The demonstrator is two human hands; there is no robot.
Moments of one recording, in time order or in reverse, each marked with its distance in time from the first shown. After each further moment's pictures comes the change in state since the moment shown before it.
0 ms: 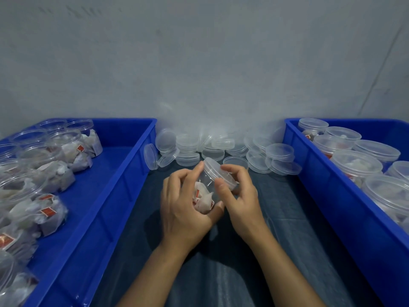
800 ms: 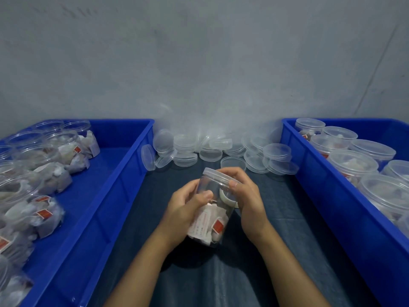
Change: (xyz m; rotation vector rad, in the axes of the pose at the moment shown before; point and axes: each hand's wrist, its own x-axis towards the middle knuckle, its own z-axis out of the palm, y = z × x) left_hand 0.016 0.006 -0.019 -0.912 -0.528 -0.606; right_hand 0.004 -0.002 -0.015 0.383 -0.131 0.072
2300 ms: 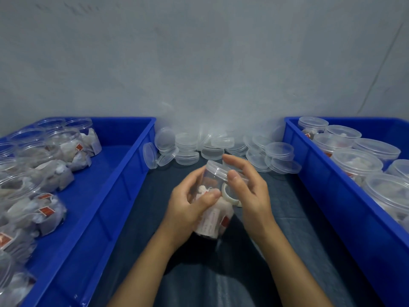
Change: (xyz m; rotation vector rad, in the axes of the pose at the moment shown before) left_hand -0.004 0.008 0.005 0.089 0.019 0.168; right_hand -0.003 -0.015 0.005 -0.197 0.079 -0.126
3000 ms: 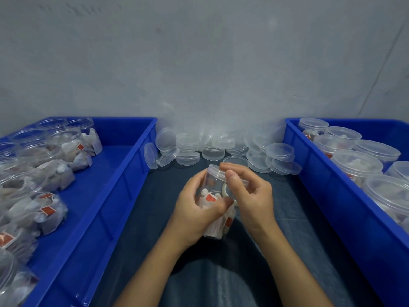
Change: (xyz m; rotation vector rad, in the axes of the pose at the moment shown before) left_hand 0.002 -0.010 0.009 0.094 0.056 0.003; right_hand 0.001 0.002 0.007 0.069 0.121 0.042
